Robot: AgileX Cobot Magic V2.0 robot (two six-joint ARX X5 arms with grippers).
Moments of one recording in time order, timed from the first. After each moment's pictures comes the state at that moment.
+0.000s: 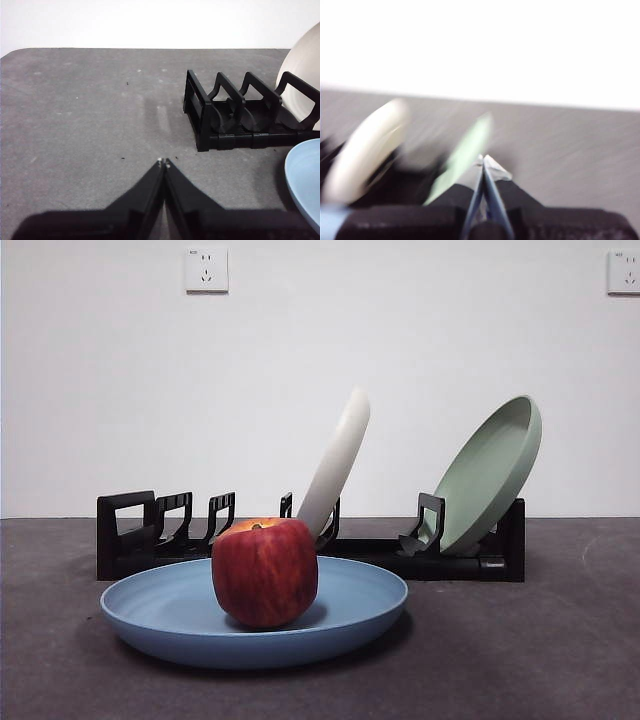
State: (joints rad) left arm -0.09 0.00 0.02 -0.19 -0.02 -0.05; right arm 0.07 0.42 0.58 -0.25 -0.10 -0.05
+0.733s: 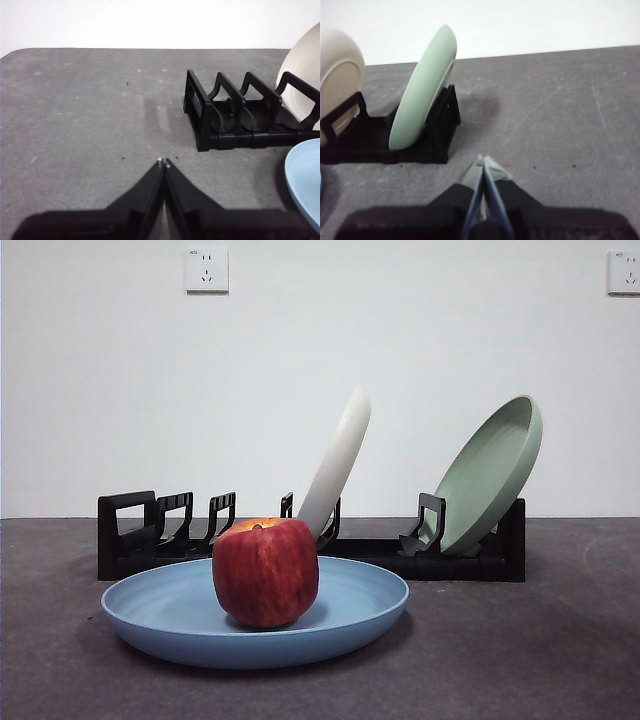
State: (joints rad) left arm -0.09 0.01 0.02 -0.19 -0.02 -0.05; right arm 0.00 0.00 0.06 -0.20 -0.11 0.05
